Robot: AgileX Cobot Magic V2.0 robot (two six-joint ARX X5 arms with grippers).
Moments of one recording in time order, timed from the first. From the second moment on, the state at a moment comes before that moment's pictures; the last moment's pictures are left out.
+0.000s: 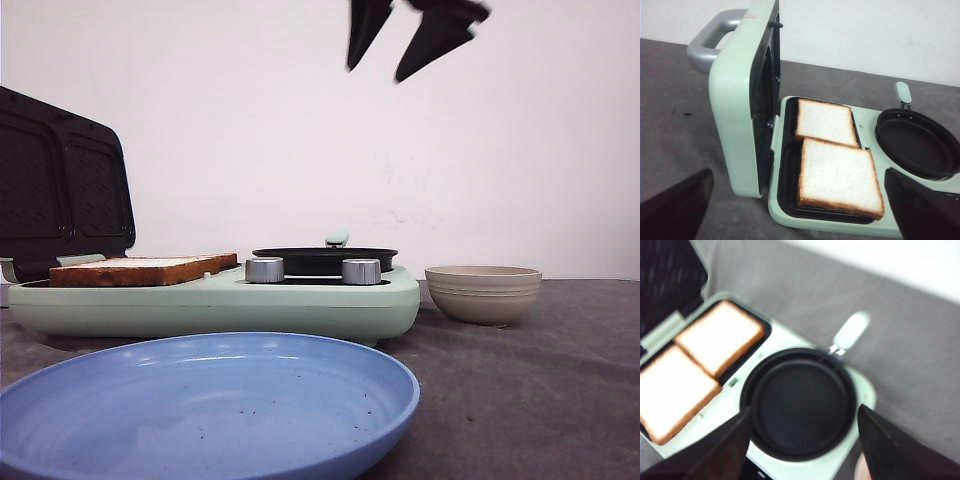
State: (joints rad) left arm -0.03 0.58 0.62 -0.31 0.12 -0.17; right arm 0.49 1.61 1.65 -0.62 -0.08 0.05
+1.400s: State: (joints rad) left arm -0.03 0.57 0.62 -0.31 0.12 -0.17; right arm 0.44 0.46 0.40 -0.38 0.00 0.29
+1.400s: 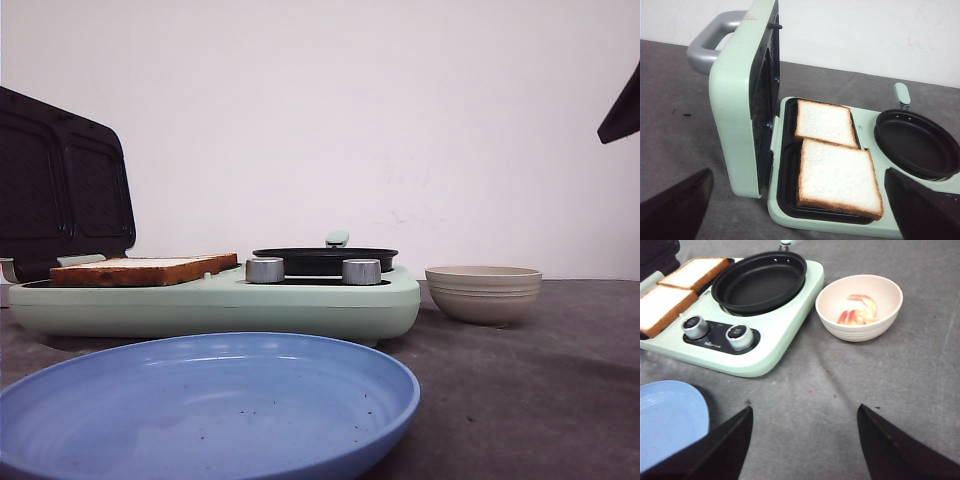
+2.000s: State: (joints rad) left arm 0.05 0.64 0.68 -0.33 0.21 -0.28; right arm 0.44 0.46 0.39 -0.38 0.00 0.30
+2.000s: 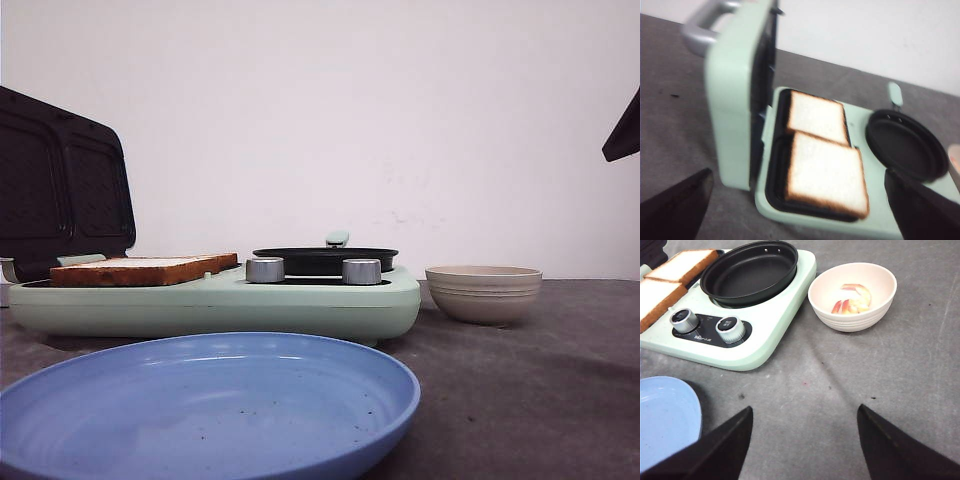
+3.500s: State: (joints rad) left arm 0.39 1.44 0.87 0.39 0.73 -1.09; right arm 0.44 0.46 0.39 -0.40 -0.03 0.32
